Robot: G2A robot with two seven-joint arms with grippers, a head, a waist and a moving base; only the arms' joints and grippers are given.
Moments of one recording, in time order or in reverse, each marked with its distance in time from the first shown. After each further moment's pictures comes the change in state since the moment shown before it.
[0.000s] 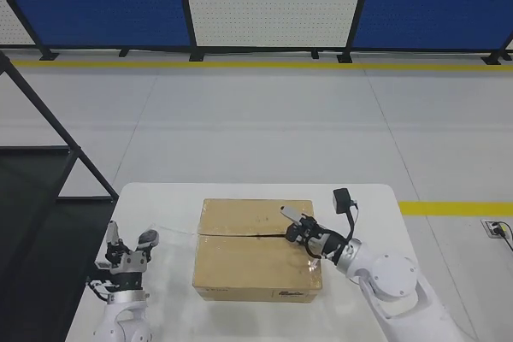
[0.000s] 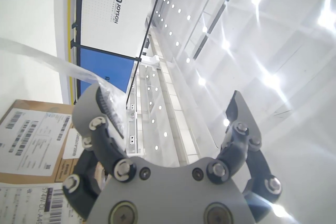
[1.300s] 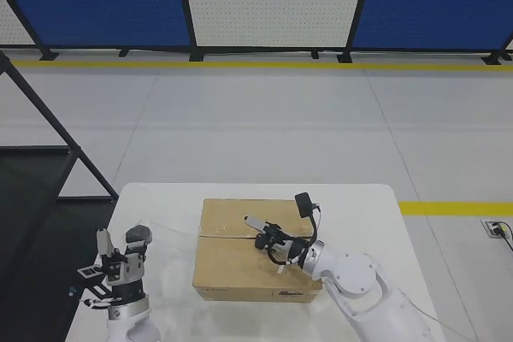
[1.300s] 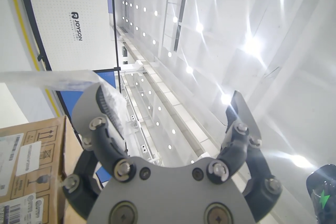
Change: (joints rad) left arm 0.065 -0.070 -0.001 -0.145 0.420 -0.143 0.252; right arm 0.107 -0.063 -0.196 0.126 0.017 -0.047 -0.048
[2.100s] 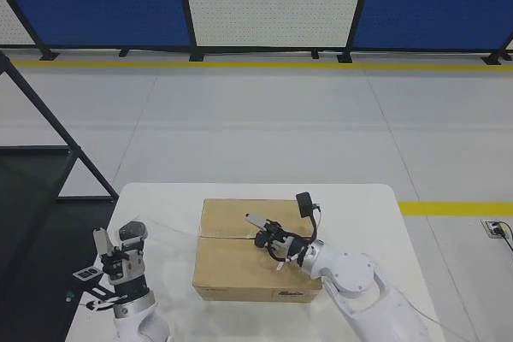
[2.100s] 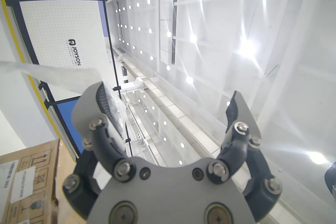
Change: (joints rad) left arm -0.031 -0.054 0.022 -0.012 0.219 0.000 0.193; right arm 0.003 -0.017 0.007 0.029 0.014 0.011 -0.019
